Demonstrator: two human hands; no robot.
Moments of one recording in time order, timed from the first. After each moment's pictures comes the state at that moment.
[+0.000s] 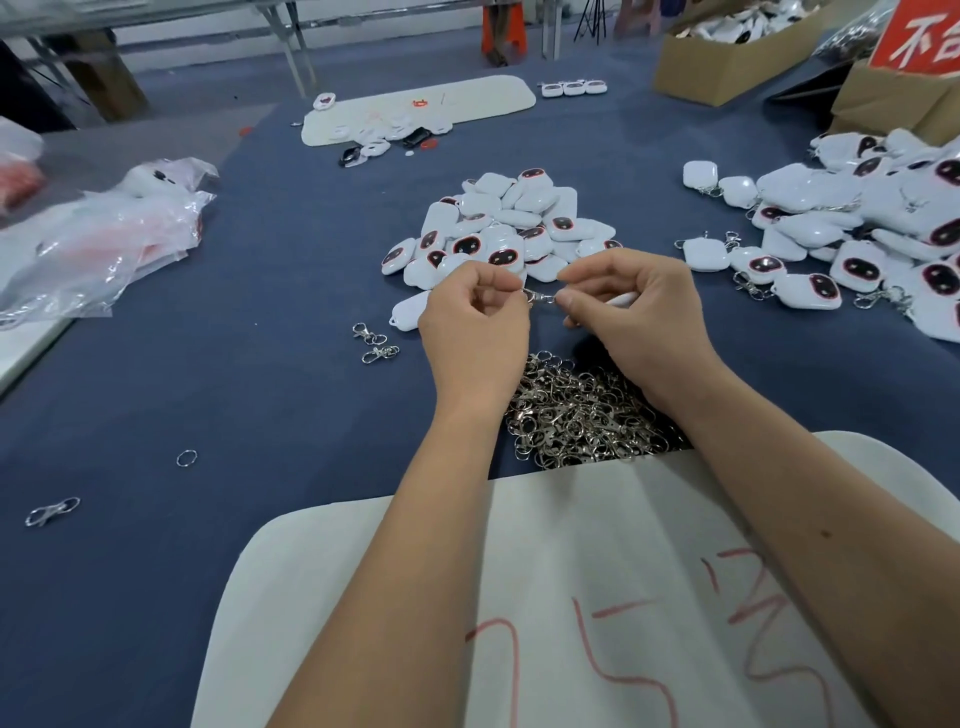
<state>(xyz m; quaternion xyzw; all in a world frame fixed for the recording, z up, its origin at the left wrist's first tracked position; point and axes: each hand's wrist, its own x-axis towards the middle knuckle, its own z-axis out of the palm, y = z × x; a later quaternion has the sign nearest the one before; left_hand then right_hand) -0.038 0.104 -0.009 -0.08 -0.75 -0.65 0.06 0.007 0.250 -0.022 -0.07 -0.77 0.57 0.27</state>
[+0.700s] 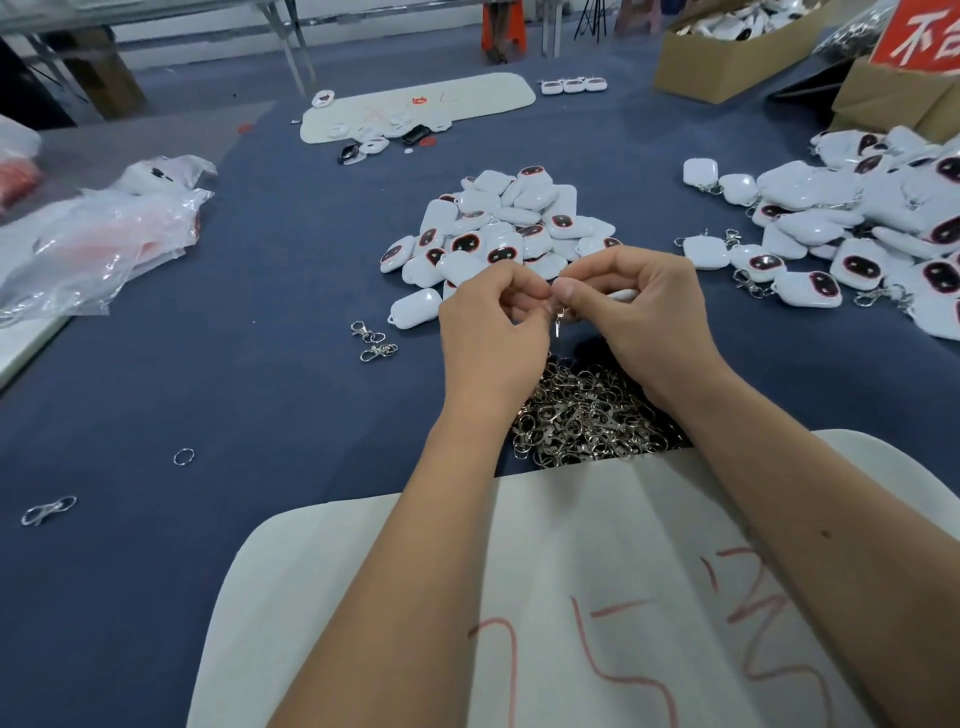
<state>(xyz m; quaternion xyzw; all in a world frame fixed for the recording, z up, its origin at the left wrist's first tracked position) -0.034 0.109 -0.010 -0.19 -0.78 -0.59 0.06 0.010 0.248 -0.019 -0.07 -0.76 0.58 0.28</state>
